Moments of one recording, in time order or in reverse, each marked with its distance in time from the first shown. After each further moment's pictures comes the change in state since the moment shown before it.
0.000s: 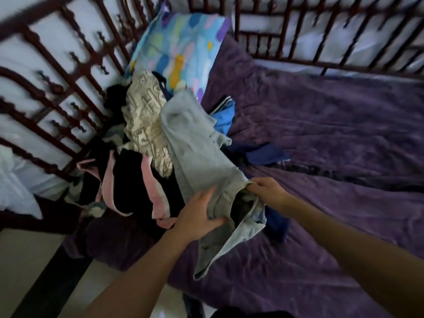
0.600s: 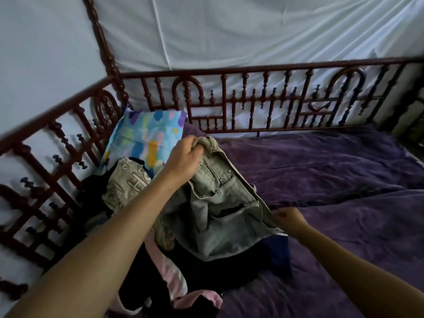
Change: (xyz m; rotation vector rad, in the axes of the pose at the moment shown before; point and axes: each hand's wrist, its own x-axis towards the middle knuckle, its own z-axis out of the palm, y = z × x) left_hand 0.033 0.108 -0.275 -0.263 0.339 0.518; right_hand -0.073 -0.066 0.032 -0.256 0.716 0.208
